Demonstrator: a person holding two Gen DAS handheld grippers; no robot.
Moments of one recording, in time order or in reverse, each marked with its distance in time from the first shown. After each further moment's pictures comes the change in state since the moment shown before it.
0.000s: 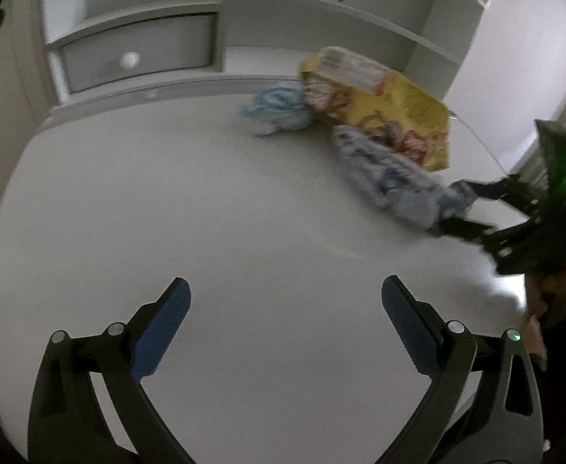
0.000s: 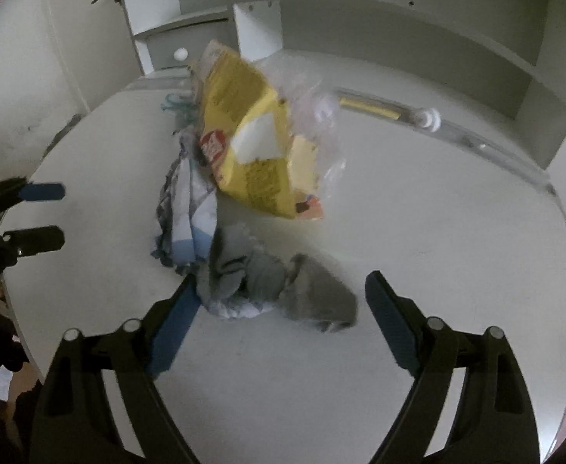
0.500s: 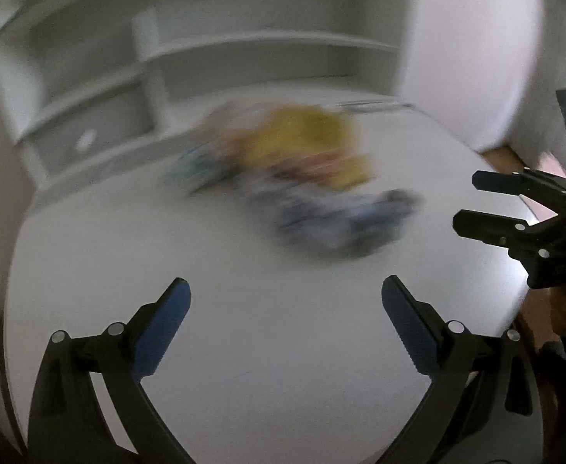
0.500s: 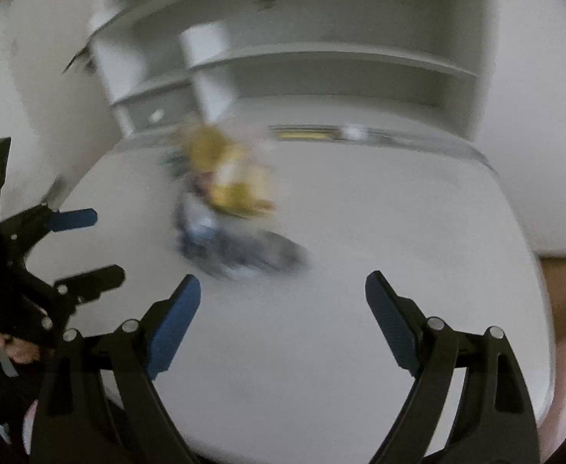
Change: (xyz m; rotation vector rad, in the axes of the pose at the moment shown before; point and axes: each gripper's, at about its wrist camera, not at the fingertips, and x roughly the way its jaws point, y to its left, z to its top) left arm -0.020 -0.051 0.003 0.154 -0.079 0.051; right arm -0.058 0.008 -0.006 0.126 -0.100 -0.066
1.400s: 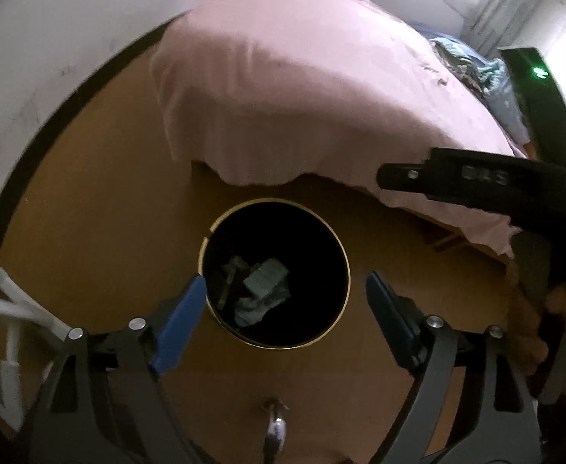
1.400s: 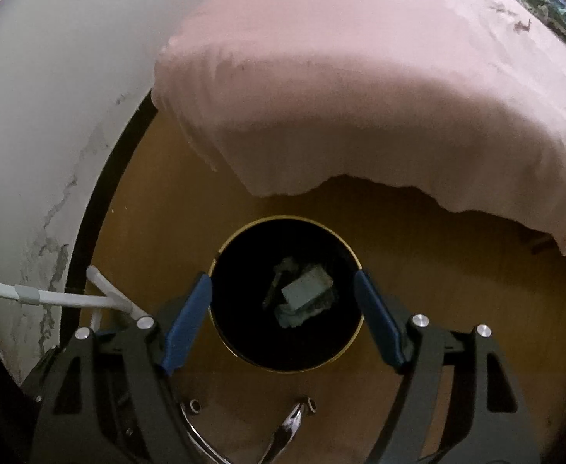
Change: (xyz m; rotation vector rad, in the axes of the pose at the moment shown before) left arm 0.197 -0.563 -0.161 0.704 0.365 -0.748; right arm -0.195 -0.361 -0.496 1.346 0.107 -0.678
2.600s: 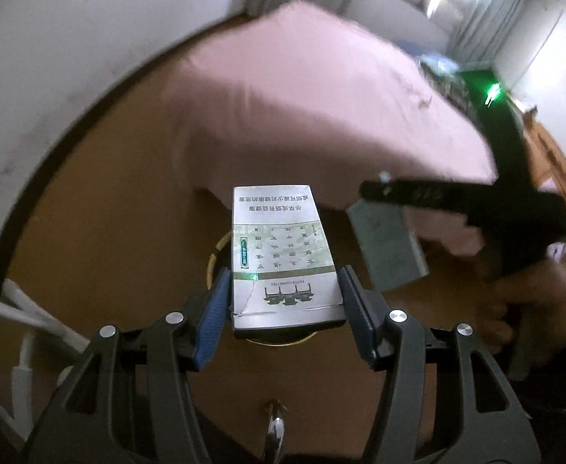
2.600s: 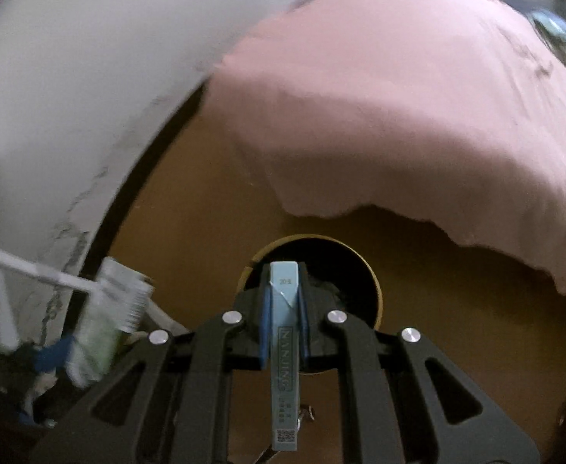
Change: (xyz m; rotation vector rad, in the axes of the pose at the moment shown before) left arm -0.037 0.002 0.004 0.002 -0.040 -0.018; right arm -0.012 0.013 0.003 -0.063 -0.003 0.015
